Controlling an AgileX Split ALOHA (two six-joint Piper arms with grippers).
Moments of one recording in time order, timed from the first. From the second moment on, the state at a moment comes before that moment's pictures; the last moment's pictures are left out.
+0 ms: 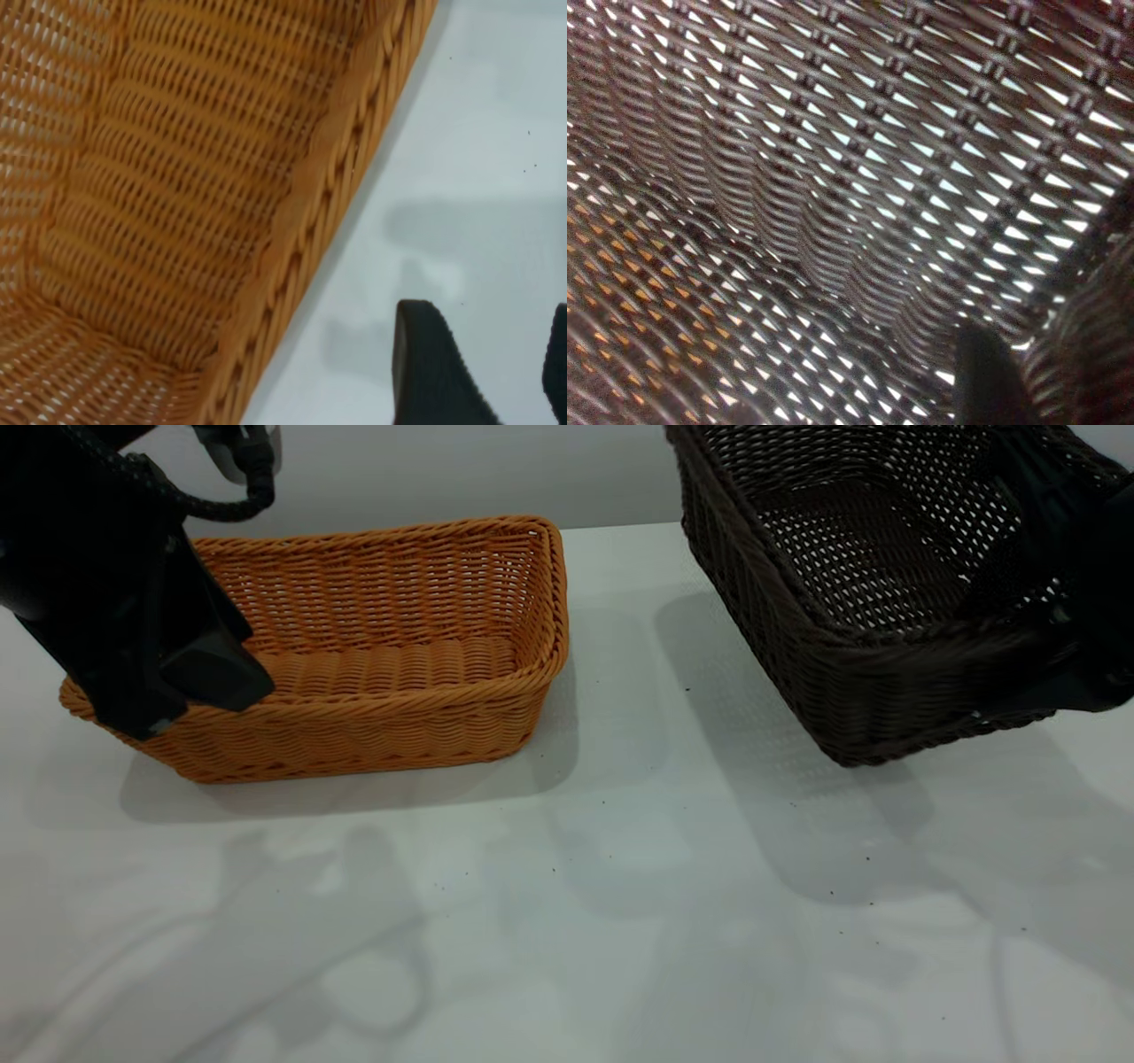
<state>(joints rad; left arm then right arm) -0.42 1.50 -0.74 -0.03 0.38 0.77 0.15 1.63 -0.66 1.03 0.31 0.14</state>
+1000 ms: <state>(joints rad) -0.42 1.65 -0.76 0.36 0.21 0.66 0.04 1.63 -1.05 0.56 0.64 0.12</state>
